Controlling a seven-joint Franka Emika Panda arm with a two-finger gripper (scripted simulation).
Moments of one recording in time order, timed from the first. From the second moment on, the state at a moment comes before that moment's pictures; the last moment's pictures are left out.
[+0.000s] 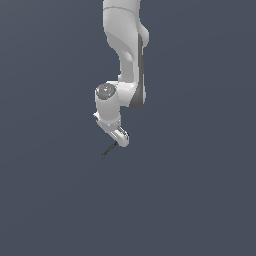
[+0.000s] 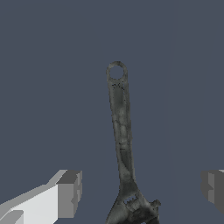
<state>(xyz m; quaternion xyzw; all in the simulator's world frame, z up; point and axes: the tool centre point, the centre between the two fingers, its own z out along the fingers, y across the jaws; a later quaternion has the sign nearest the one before) -0.068 -0.075 0.058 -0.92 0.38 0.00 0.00</state>
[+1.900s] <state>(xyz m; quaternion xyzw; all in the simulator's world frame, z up) -0.066 -0.082 0.016 -0.92 0.39 0.00 0.00</state>
